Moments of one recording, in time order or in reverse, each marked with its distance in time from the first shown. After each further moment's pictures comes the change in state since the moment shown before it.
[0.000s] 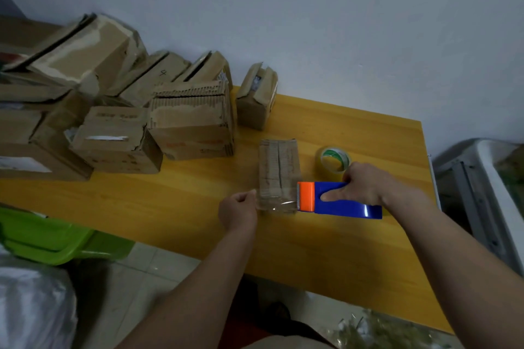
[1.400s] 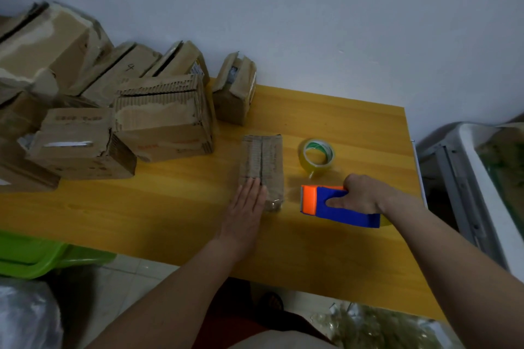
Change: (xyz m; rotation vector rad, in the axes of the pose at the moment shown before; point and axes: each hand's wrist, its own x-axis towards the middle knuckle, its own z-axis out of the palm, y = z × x) left_hand 0.011 -0.029 0.019 1.247 -0.422 1.191; right_hand 0.004 0.033 0.013 -0.049 -0.145 0.147
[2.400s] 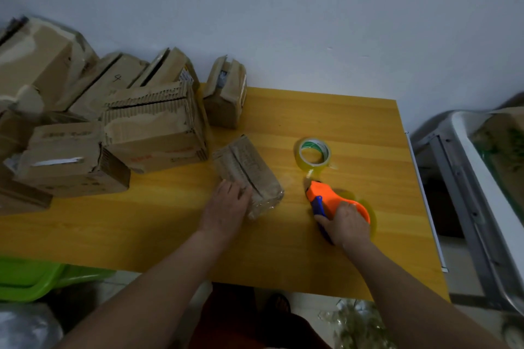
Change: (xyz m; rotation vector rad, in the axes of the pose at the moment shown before) left_hand 0.011 -0.033 -0.038 0.154 0.021 0.016; right_hand 0.034 -0.005 0.115 0.270 0.344 0.288
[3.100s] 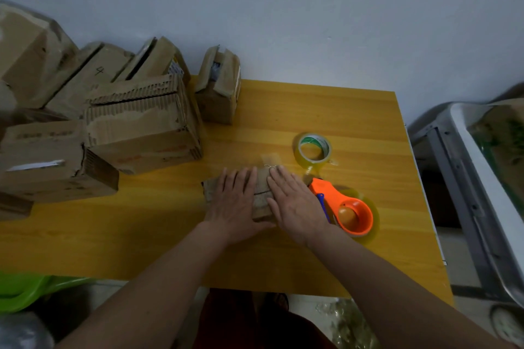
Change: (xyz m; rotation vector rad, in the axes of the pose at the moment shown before) left_hand 0.025 -0.001 0.026 -0.118 -0.131 -0.013; right_hand -0.008 -0.083 0.011 -0.157 0.315 -0.847
